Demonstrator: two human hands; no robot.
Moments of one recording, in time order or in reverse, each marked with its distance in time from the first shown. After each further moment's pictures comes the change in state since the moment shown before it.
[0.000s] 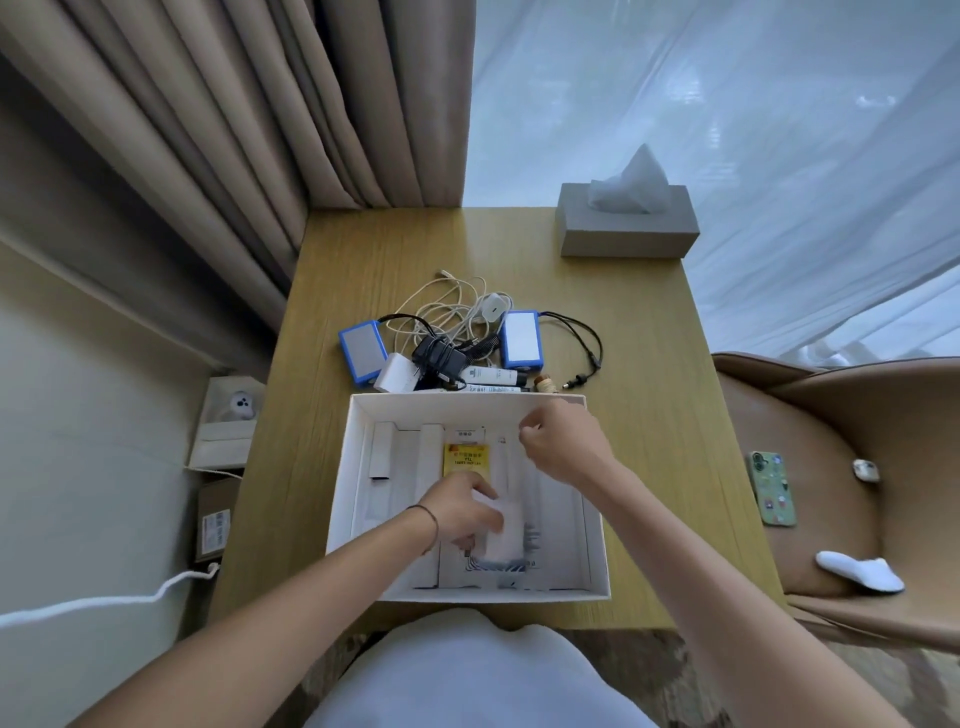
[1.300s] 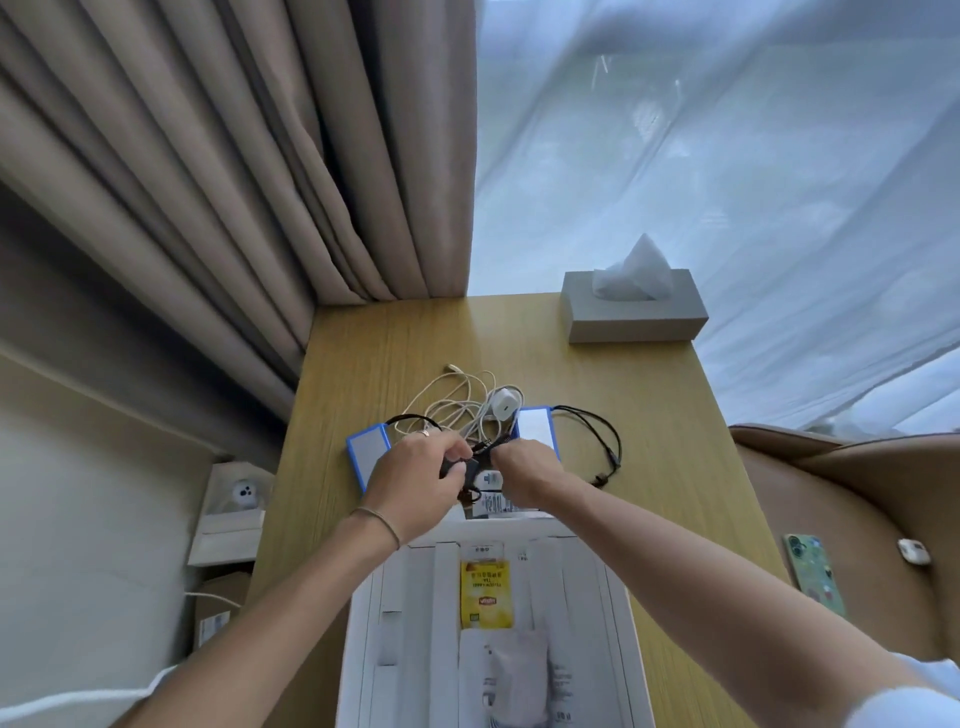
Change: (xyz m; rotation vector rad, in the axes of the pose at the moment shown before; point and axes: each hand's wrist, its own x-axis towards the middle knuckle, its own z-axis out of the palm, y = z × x) left_hand 0.010 0.086 -0.148 0.433 0.582 0.558; right_hand 0.145 -0.048 0.008 -0.487 -0.135 -0.261
